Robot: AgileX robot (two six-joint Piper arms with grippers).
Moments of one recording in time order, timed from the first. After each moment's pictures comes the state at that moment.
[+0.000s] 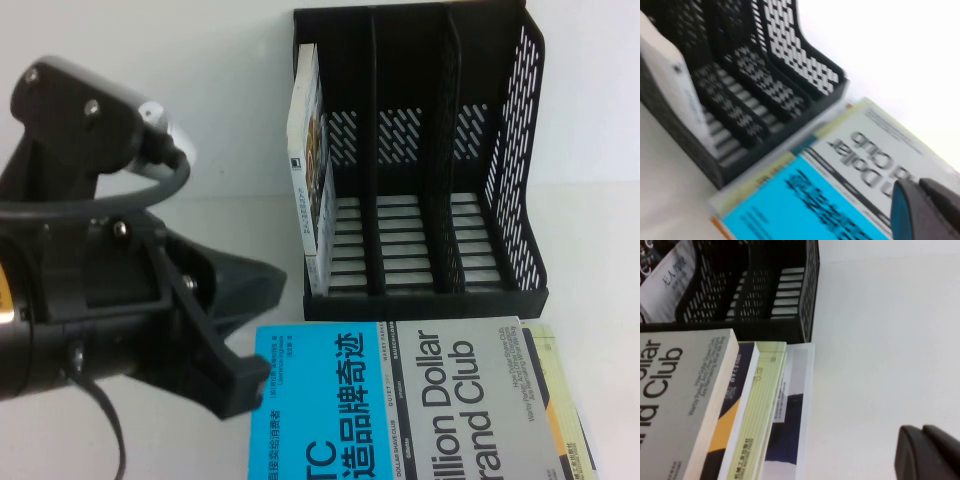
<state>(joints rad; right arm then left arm) 0.28 0.28 -0.41 -0.11 0.73 0.28 -0.76 0.97 -1.06 -0.16 0.69 -0.02</state>
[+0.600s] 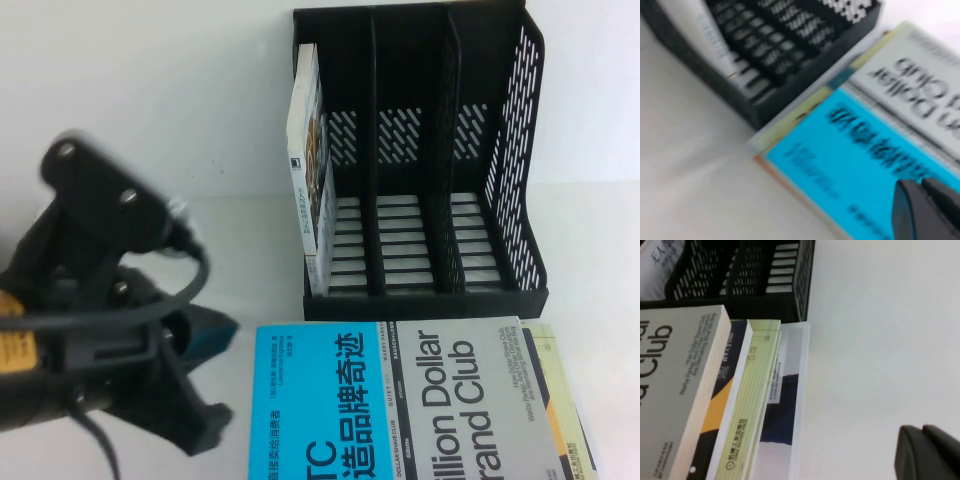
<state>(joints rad) 0.28 0.28 -0.40 -0.11 0.78 0.28 -0.74 0.96 -0.97 -0.03 0.76 -0.02</state>
